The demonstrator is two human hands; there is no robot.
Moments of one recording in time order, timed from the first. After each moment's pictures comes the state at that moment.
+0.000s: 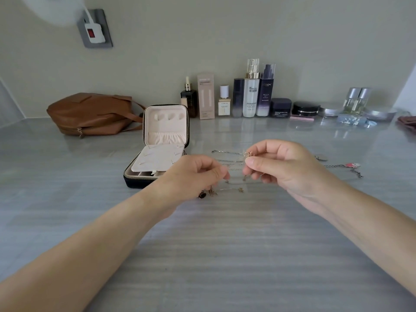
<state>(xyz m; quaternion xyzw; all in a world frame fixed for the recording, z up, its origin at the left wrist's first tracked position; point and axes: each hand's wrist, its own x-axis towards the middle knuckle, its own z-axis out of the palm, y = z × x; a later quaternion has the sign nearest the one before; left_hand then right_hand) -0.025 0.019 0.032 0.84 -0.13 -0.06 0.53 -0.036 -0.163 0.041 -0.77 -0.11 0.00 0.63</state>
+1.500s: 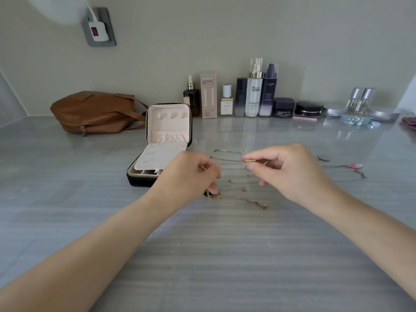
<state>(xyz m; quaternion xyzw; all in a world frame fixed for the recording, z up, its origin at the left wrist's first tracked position) -0.024 0.019 0.029 0.89 -0.09 0.04 0.45 -0.029 -0.166 0.027 -0.87 -0.17 -0.16 0.43</state>
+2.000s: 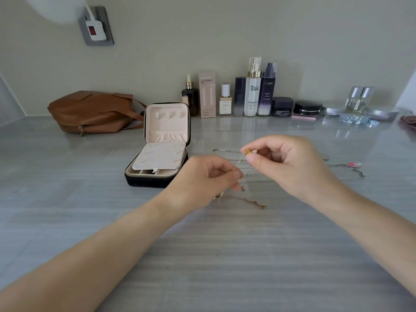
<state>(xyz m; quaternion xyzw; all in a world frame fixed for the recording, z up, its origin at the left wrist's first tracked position) -0.034 0.005 0.028 0.82 -0.17 -0.02 0.54 -0.034 -0.163 0.037 -0.83 -0.21 -0.16 0.50</state>
